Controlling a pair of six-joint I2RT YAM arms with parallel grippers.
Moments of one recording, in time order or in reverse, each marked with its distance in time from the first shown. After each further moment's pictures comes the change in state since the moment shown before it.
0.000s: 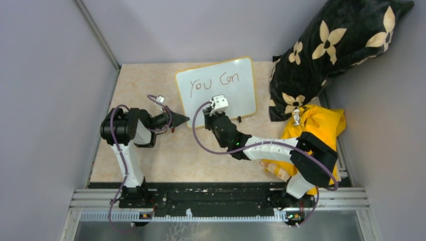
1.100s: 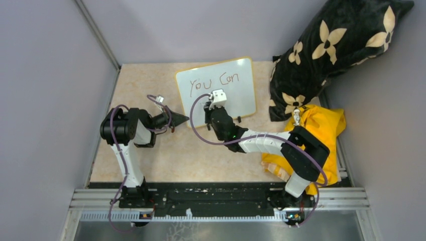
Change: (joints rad) left arm 0.000 0.000 0.000 0.000 -0.003 0.000; right arm -0.079 0.100 0.085 -0.051 -0.038 0.033
